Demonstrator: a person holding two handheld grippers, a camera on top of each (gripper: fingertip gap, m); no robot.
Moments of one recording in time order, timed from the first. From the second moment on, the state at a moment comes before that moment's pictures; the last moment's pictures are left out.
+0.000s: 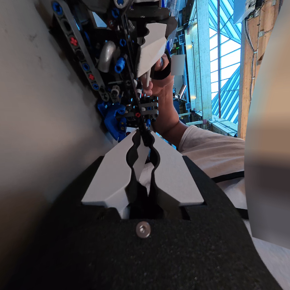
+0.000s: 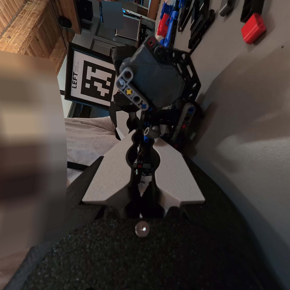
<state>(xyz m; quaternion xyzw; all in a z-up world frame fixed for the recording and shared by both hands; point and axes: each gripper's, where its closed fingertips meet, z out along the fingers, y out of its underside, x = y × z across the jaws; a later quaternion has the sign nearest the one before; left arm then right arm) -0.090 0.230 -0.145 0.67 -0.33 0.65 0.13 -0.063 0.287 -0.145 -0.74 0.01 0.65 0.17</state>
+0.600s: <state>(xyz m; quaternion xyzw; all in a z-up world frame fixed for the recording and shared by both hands) -0.091 0.231 -0.146 0.68 -0.32 0.65 0.13 -0.029 0.267 -0.121 -0.75 -0.03 0.64 0.18</state>
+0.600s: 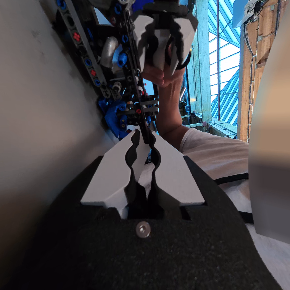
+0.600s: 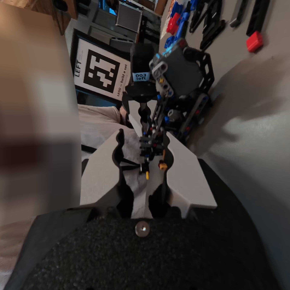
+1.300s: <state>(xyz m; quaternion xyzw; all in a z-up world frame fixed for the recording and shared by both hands) -0.094 0.216 -0.147 0.67 -0.32 0.65 0.14 -0.043 0.216 -0.134 -0.79 -0.04 0.57 0.21</state>
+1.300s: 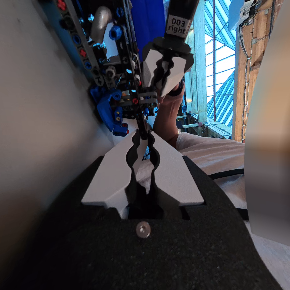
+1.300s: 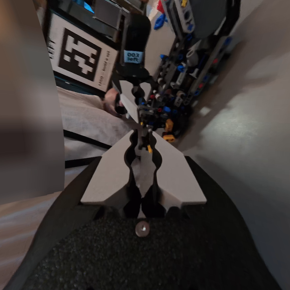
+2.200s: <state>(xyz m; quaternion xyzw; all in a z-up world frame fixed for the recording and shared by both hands) -0.071 0.190 -0.141 0.66 -0.32 0.66 0.15 -0.033 0.215 -0.141 -0.84 -0.07 0.48 0.25</state>
